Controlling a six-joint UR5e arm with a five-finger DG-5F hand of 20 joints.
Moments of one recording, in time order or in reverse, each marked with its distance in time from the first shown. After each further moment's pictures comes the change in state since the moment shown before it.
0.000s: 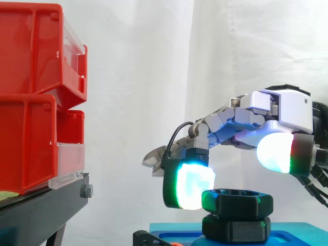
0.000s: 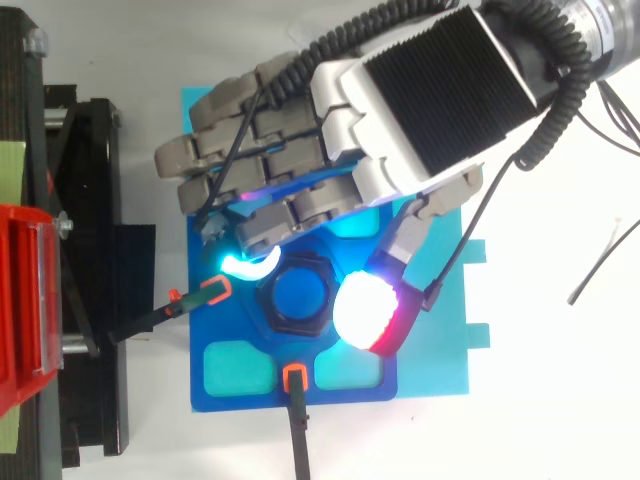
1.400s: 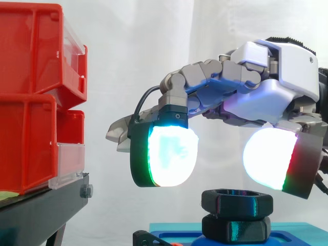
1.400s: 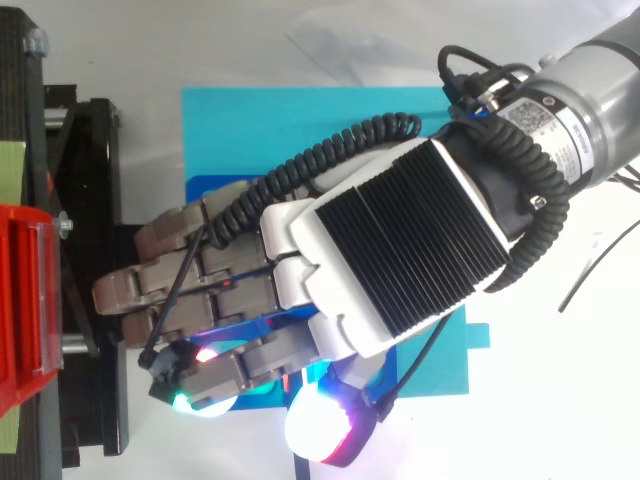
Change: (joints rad) arm 0.116 0.000 0.064 -0.060 0.090 -0.007
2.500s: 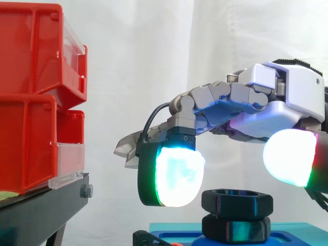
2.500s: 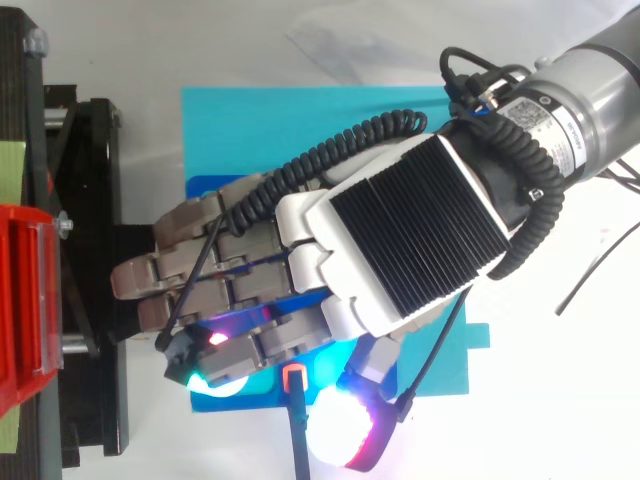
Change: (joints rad) arm -0.011 0.000 -0.063 0.089 -0.008 0.001
